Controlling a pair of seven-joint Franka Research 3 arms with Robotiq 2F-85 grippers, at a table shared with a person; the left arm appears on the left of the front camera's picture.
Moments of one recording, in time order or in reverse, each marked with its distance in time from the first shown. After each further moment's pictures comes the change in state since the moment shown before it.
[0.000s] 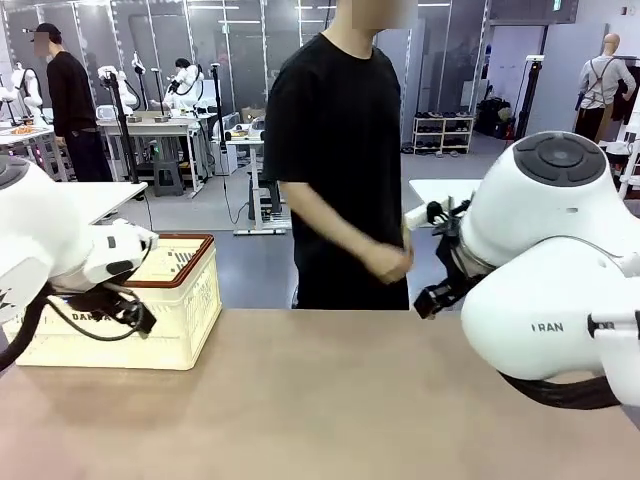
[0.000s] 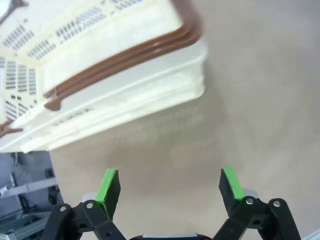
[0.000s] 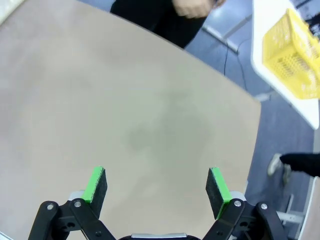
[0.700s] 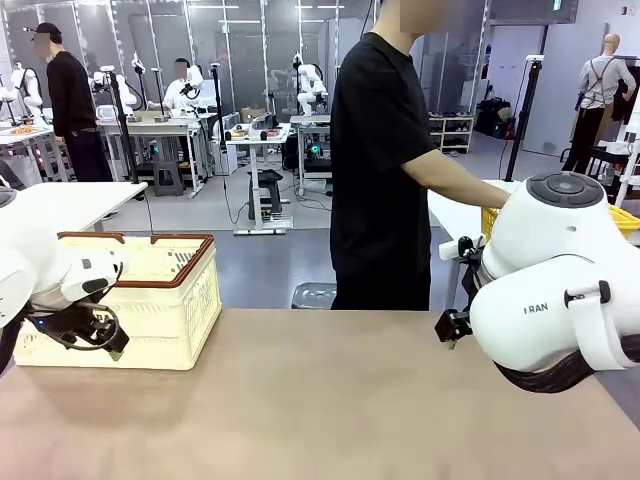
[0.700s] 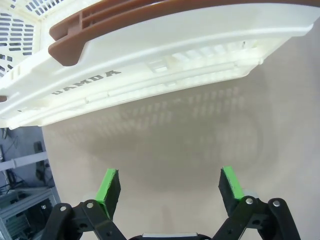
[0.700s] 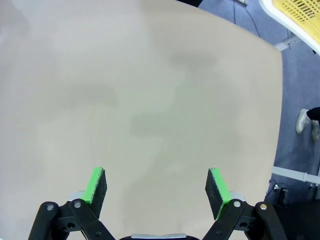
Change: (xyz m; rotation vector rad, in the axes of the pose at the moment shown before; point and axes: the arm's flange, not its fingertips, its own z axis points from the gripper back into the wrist) left arm -0.022 0.046 -0.049 -0.010 0.105 0.106; right arm -0.025 -0.031 -0.061 0.054 0.154 -0.202
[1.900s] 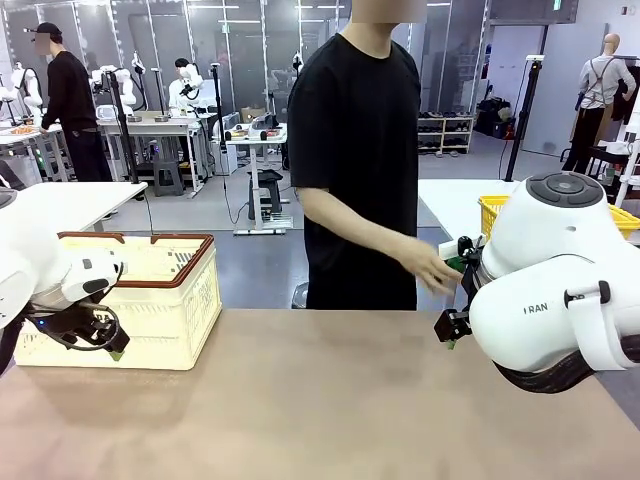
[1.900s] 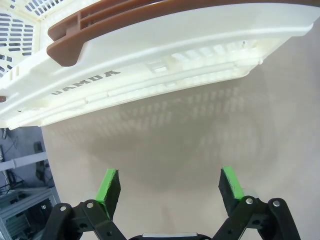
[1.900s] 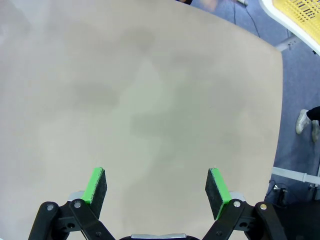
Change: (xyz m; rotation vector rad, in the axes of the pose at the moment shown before) left arm 0.000 0.000 0.000 0.000 0.001 -0.001; right arm 0.000 0.001 0.000 0.000 0.000 0.009
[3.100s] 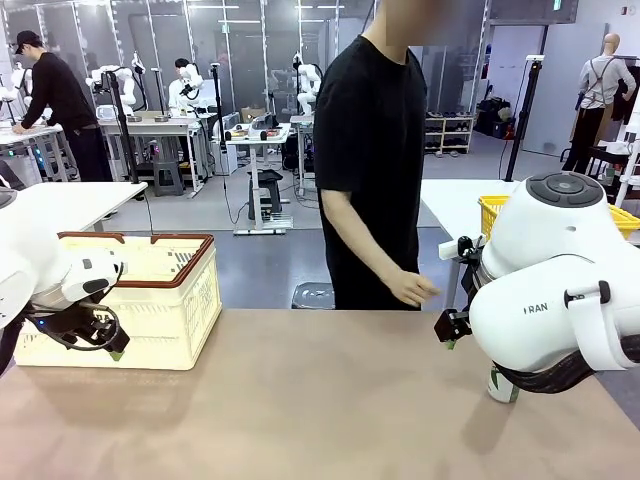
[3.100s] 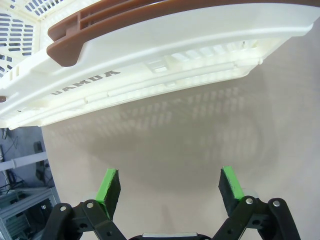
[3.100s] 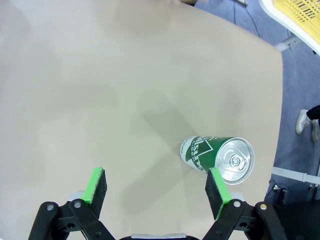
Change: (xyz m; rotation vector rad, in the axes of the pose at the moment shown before) left arm 0.000 0.000 0.000 0.000 0.000 0.000; right arm 0.000 0.000 0.000 0.000 0.000 0.000
